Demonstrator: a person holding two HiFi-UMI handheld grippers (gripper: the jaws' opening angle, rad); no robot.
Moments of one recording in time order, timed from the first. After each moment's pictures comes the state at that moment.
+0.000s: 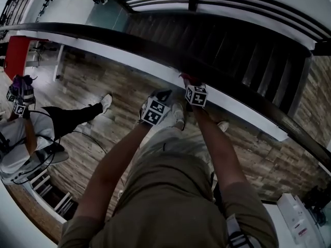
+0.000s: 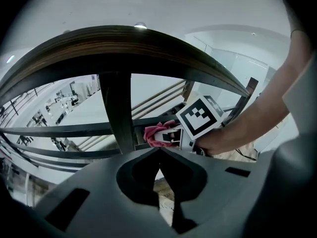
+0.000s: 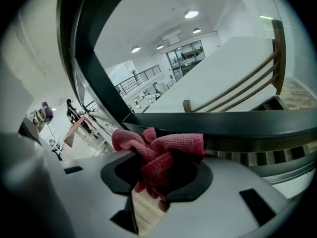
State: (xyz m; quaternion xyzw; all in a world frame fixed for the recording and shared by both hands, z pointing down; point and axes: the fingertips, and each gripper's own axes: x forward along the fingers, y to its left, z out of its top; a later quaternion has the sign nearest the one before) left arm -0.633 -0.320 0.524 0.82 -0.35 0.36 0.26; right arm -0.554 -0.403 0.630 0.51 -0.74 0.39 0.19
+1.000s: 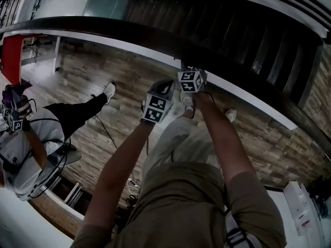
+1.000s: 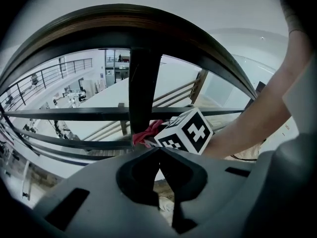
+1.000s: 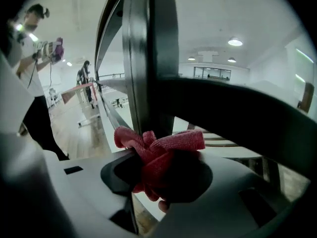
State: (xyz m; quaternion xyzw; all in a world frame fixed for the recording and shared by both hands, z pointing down) left arm -0.678 -0.333 0.574 0.81 -0.38 0.34 0.28; right arm -0.637 -0.445 0.692 0.49 -0.80 0.18 0.30
